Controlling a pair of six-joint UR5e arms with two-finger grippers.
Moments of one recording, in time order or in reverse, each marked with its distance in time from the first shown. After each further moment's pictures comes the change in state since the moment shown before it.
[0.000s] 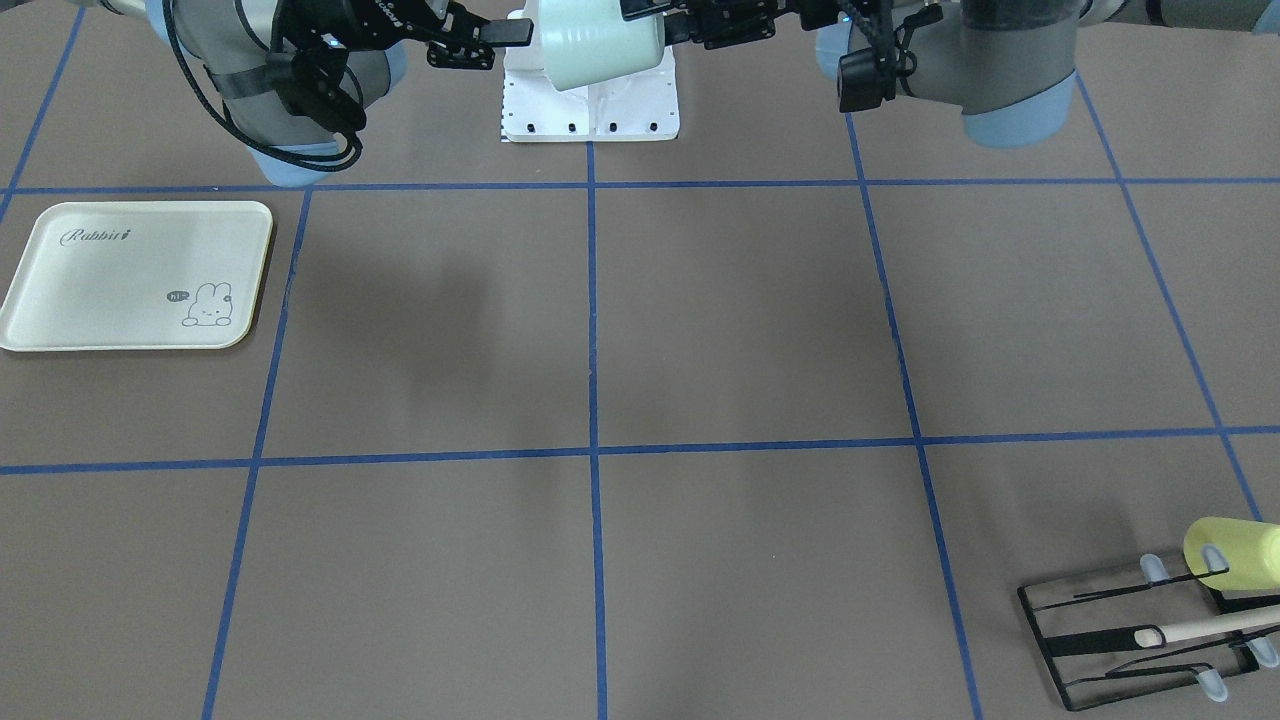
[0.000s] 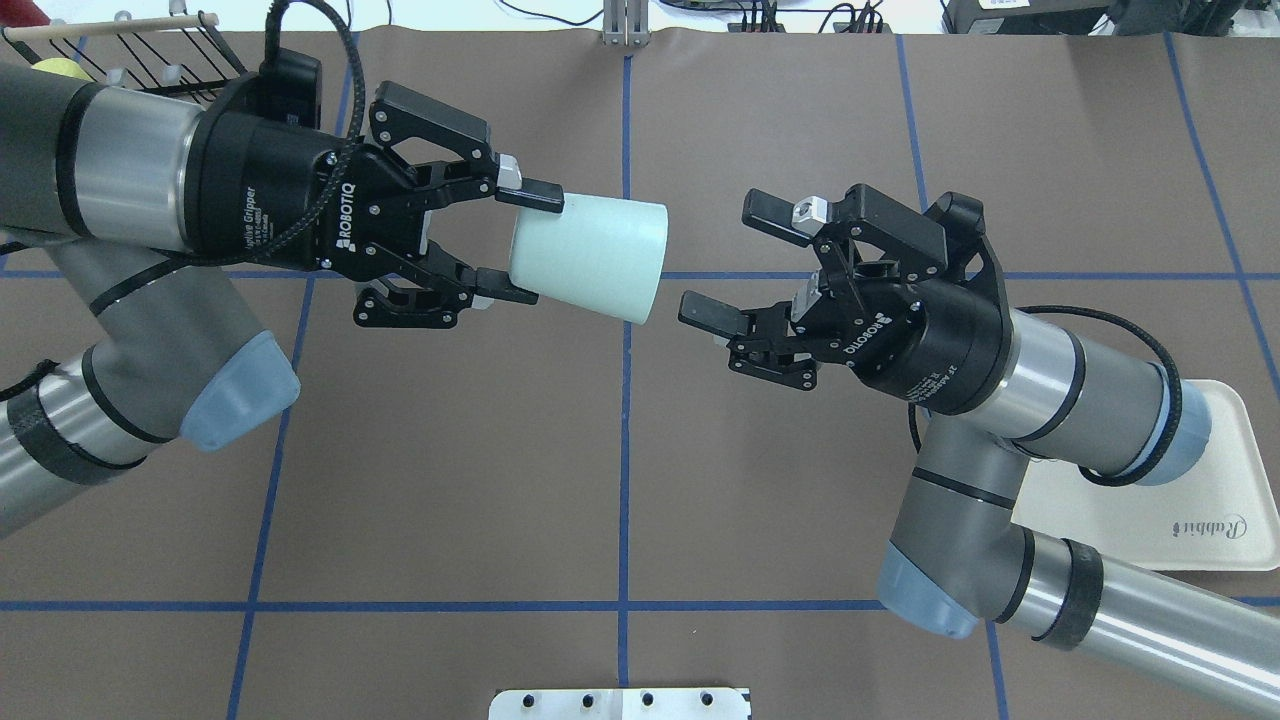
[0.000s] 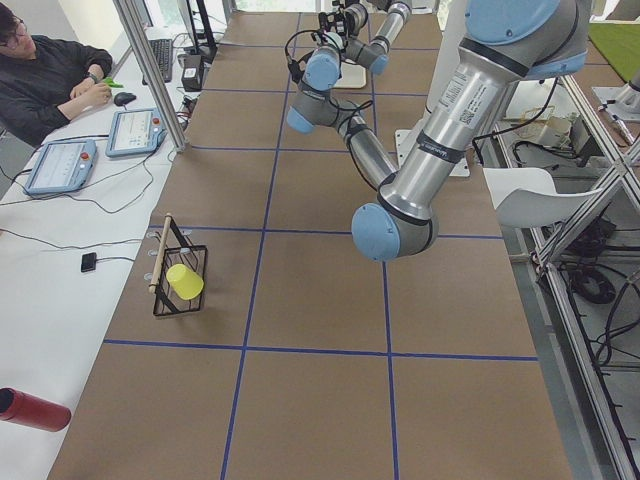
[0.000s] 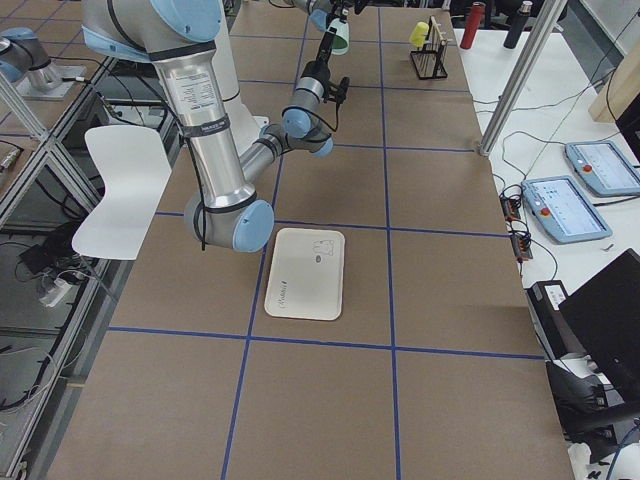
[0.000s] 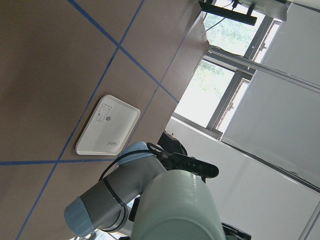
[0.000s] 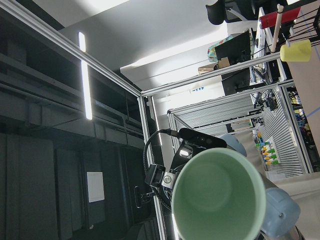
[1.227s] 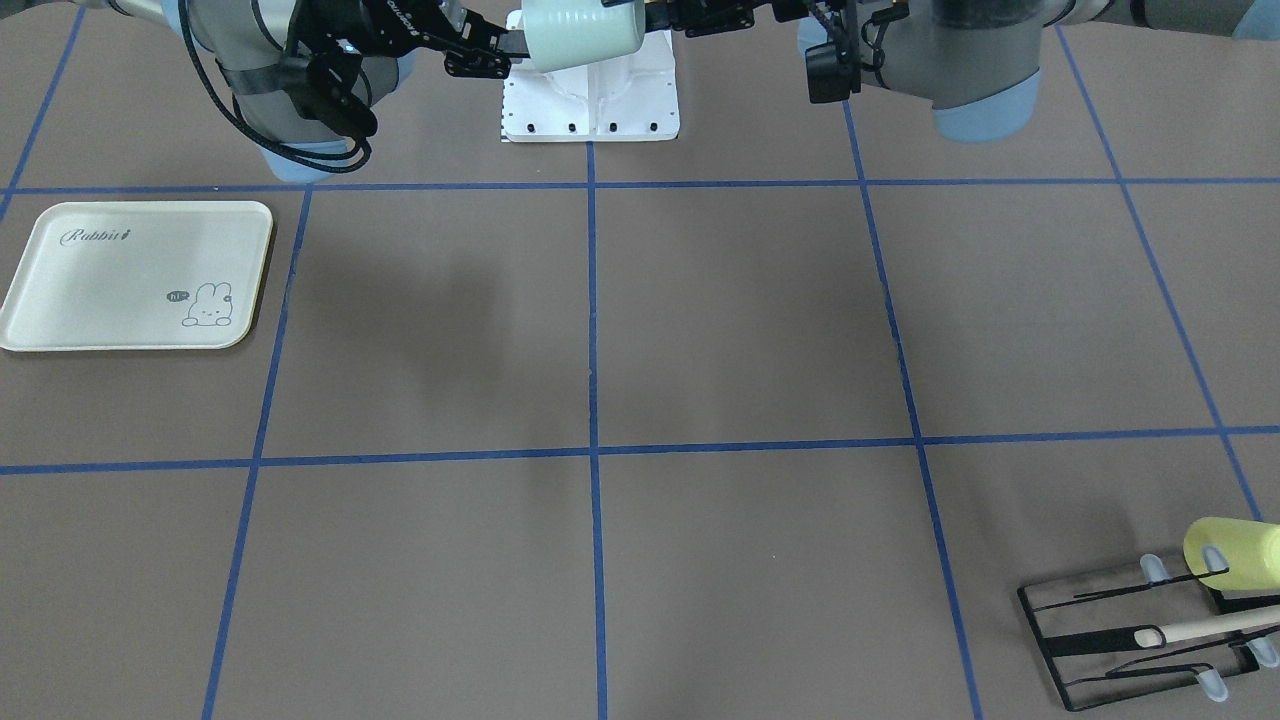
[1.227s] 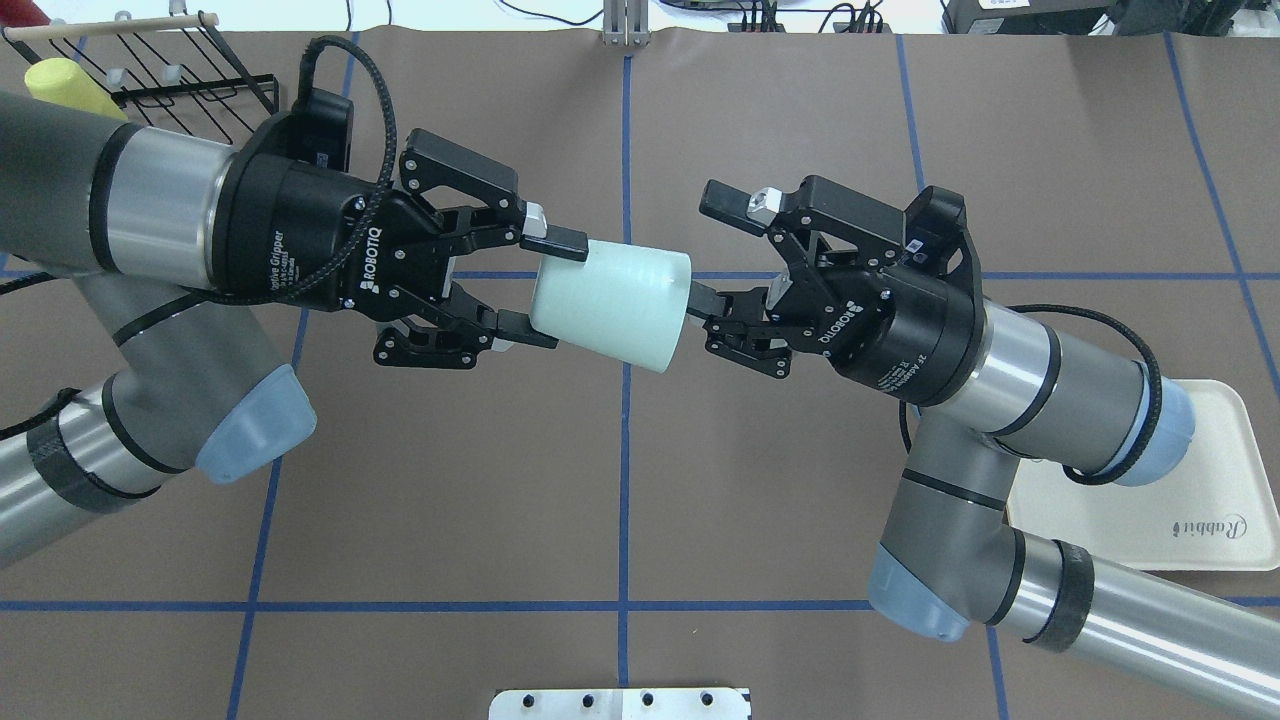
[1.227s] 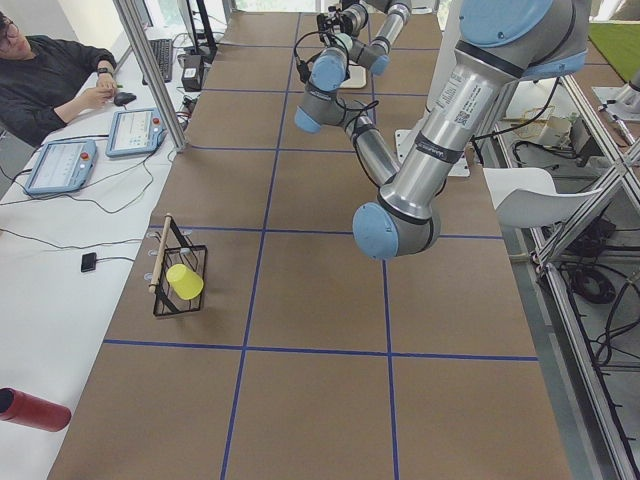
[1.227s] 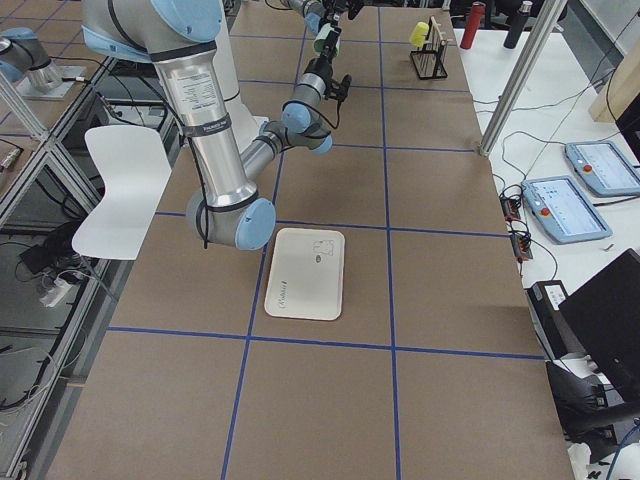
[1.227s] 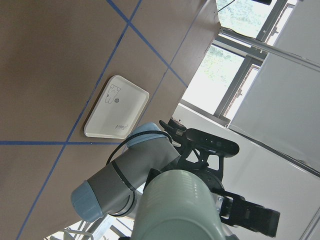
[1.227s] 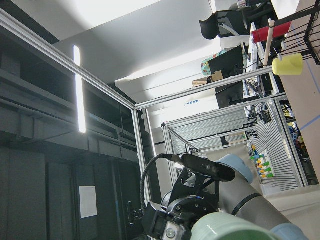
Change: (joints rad) left arm 0.039 0.000 -0.010 0.007 -0.003 0.013; right arm -0.006 0.016 0.002 -0.068 -0.030 -0.008
